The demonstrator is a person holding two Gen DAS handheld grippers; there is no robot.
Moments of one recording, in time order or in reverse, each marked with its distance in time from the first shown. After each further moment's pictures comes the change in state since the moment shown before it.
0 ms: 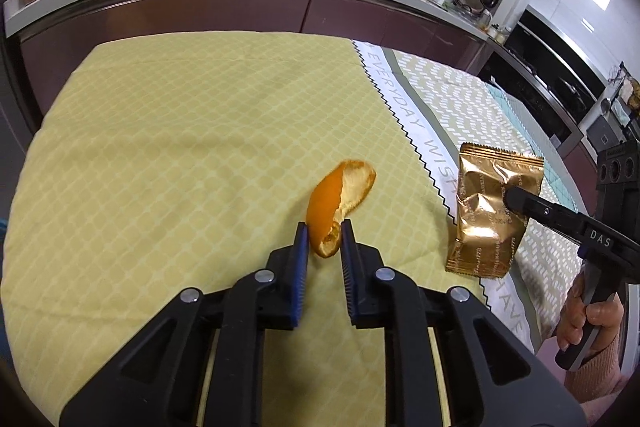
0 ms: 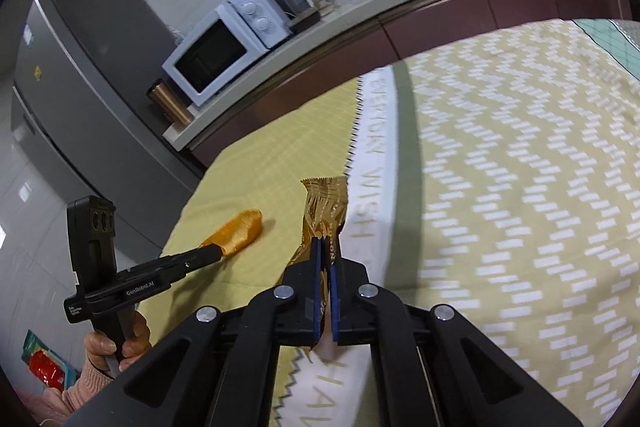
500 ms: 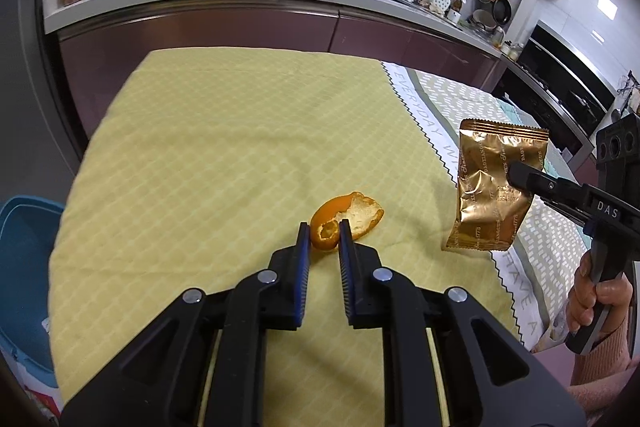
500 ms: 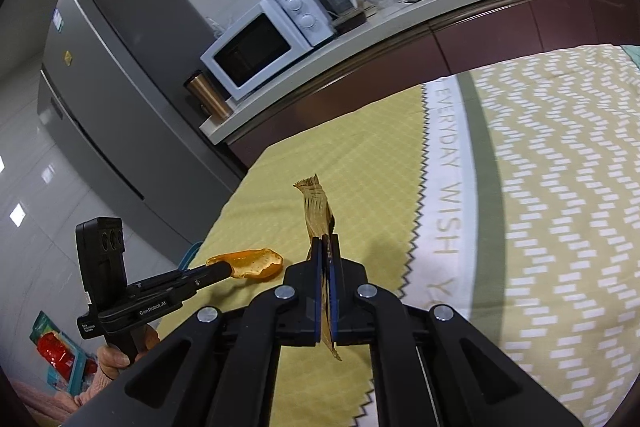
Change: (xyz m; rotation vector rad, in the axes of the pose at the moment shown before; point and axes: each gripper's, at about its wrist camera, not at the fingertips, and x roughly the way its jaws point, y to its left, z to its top) left arm -0.060 0.026 -0.028 -0.021 -0.075 0.069; right arm 0.011 0.044 0.006 -0.058 0.002 0.106
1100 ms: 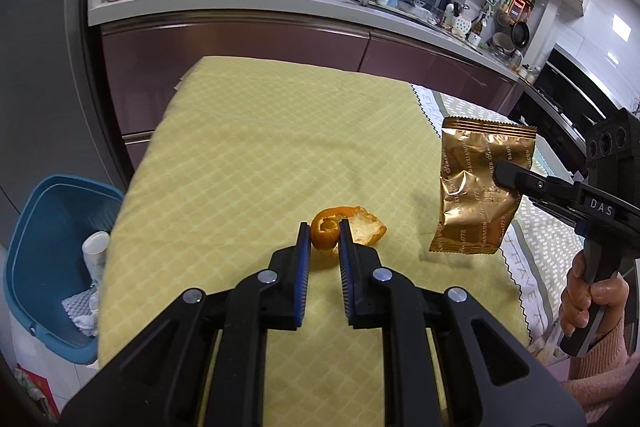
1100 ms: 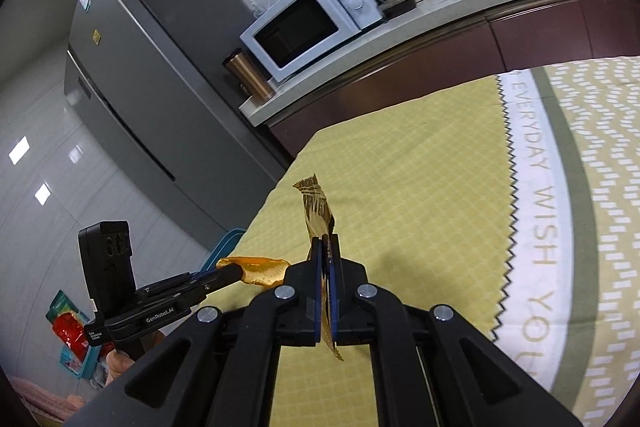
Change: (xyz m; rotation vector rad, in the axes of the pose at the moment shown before) left arm -0.046 0.039 -0.016 -0.057 -0.064 0.060; right arm 0.033 0.051 -0.001 -0.049 0.049 0.116
